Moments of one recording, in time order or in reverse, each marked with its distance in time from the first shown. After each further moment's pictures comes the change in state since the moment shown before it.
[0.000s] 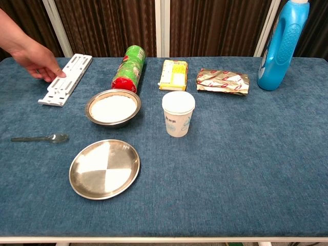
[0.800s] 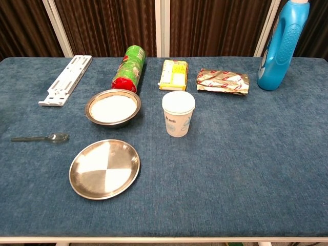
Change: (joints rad) left arm -0.163 -0.030 -0.077 0.040 -0.024 -0.195 -0.092; right arm 0.030 0.008 0.016 0.006 0.001 -0.022 0.000
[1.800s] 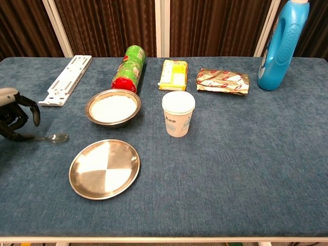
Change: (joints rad) left arm -0.248 -0.319 -0.013 0.233 -0.287 -0.390 -0.002; right arm 0.006 -0.005 -0.007 0.019 0.033 -0.030 0.012
